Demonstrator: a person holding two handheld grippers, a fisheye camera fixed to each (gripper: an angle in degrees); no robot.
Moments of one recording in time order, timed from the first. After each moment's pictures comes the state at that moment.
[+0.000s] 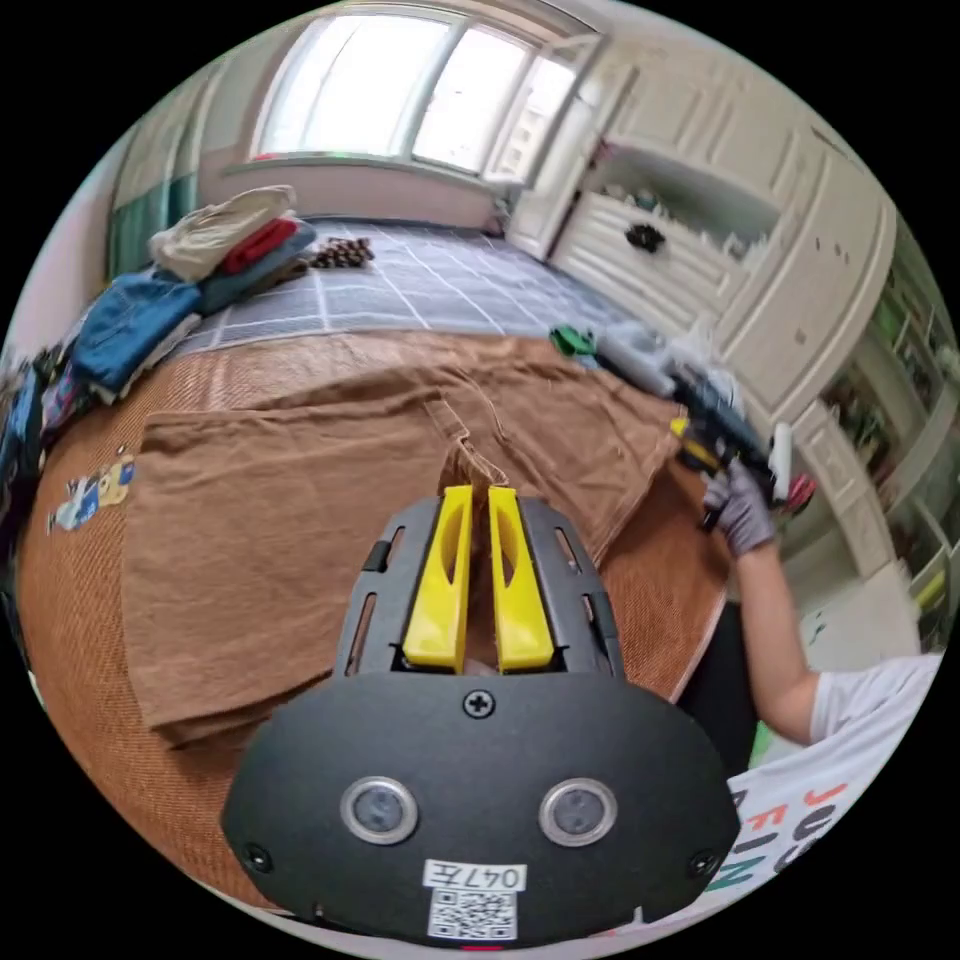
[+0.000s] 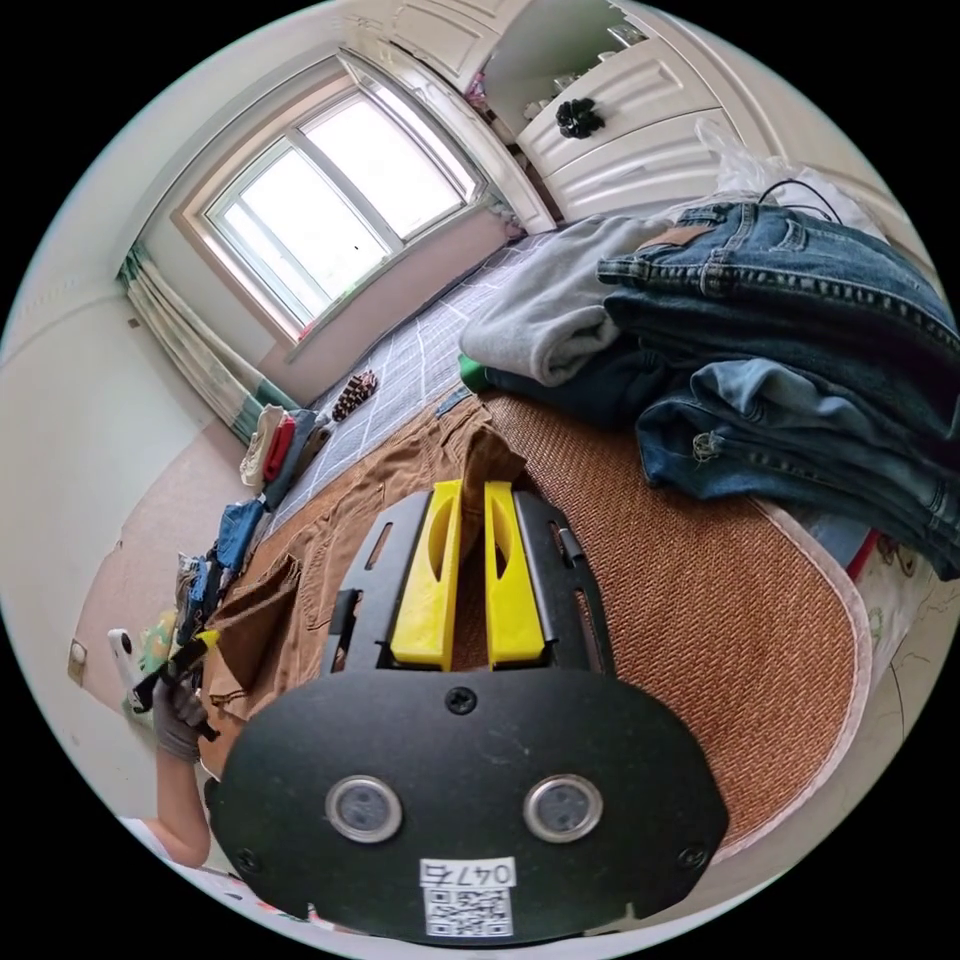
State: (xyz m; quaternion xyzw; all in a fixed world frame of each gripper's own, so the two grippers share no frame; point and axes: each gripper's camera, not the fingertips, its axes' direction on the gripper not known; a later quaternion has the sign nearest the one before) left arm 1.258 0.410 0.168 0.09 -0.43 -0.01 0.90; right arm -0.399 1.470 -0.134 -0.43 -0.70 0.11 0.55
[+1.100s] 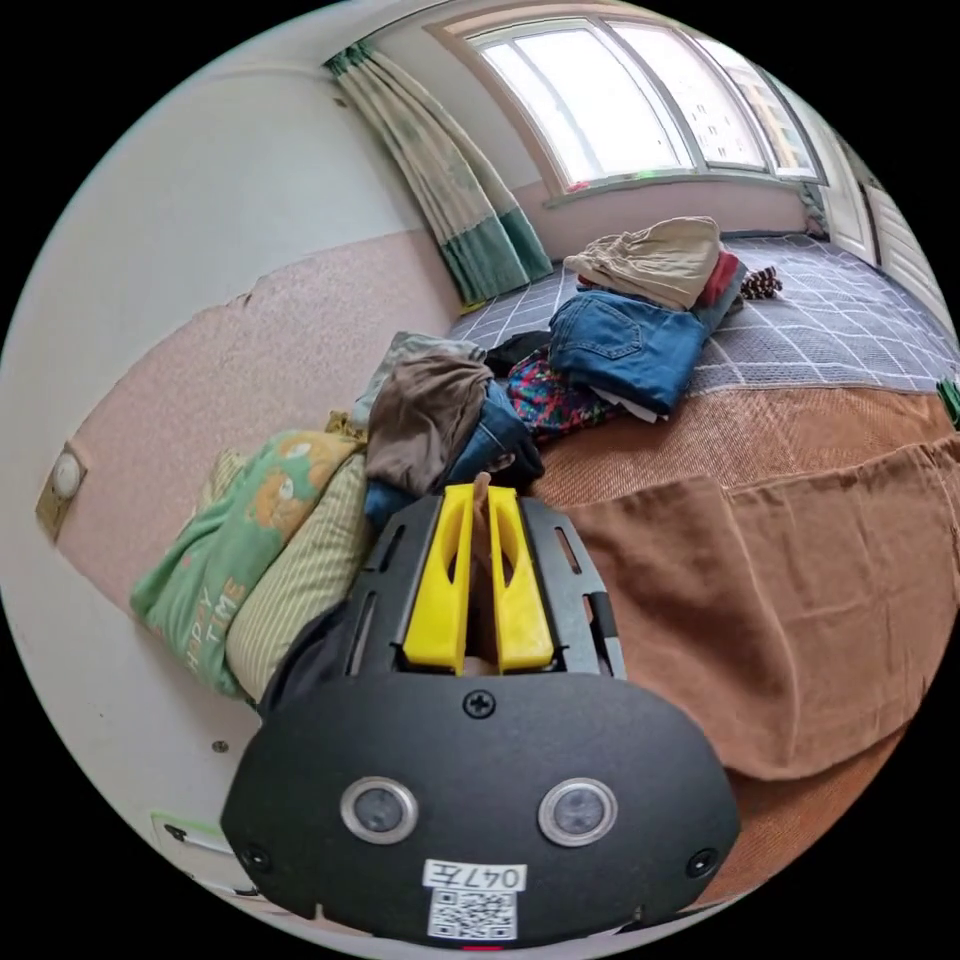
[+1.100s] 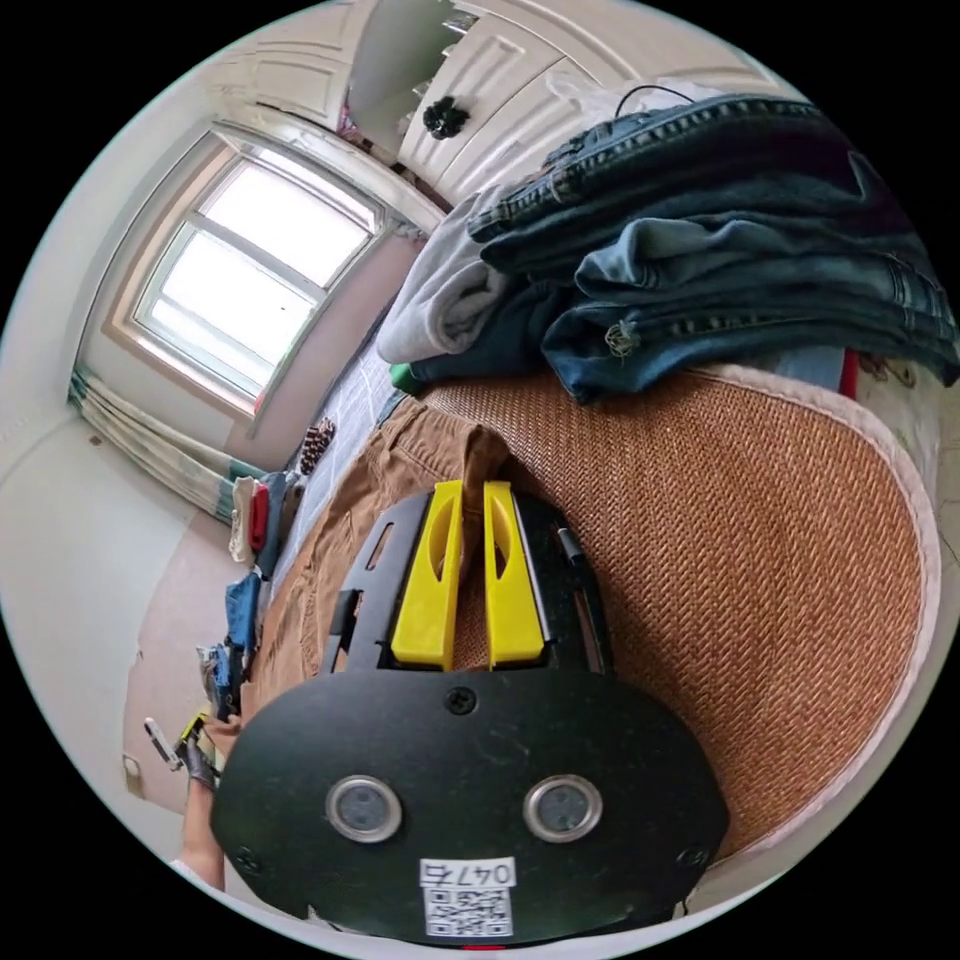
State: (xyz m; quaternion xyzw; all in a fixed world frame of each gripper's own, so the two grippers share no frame) left arm 1.229 0.499 -0.206 0.10 -0.84 -0.09 0.53; right arm -0.371 1.534 -0.186 -0.52 -0.62 0.20 0.55
